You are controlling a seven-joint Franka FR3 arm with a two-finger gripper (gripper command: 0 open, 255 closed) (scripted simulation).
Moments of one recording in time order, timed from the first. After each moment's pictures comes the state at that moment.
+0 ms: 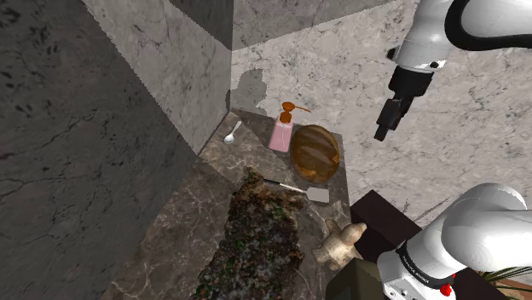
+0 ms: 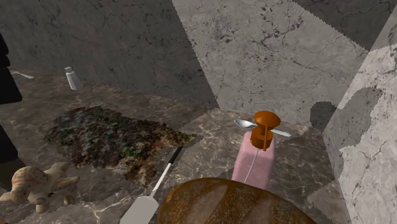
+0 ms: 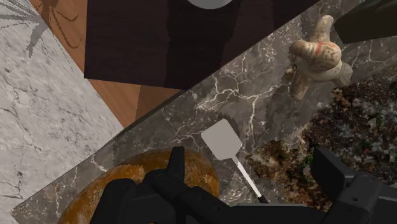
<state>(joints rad) -0.01 -0.81 0.04 -2.43 0.08 1.48 -0.11</state>
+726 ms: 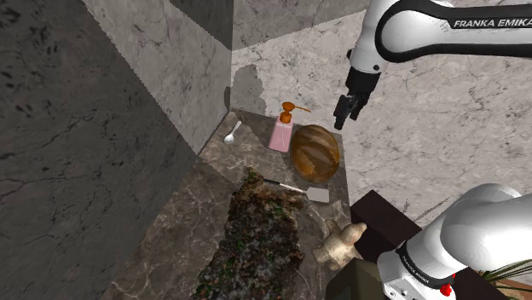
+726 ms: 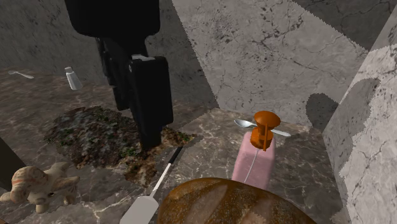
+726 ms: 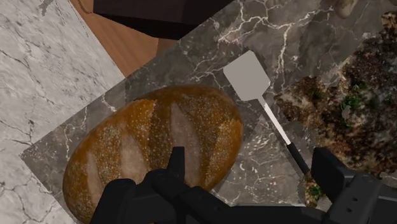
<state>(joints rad) -0.03 -0.51 0.08 -2.34 0.03 1.75 -0.09</state>
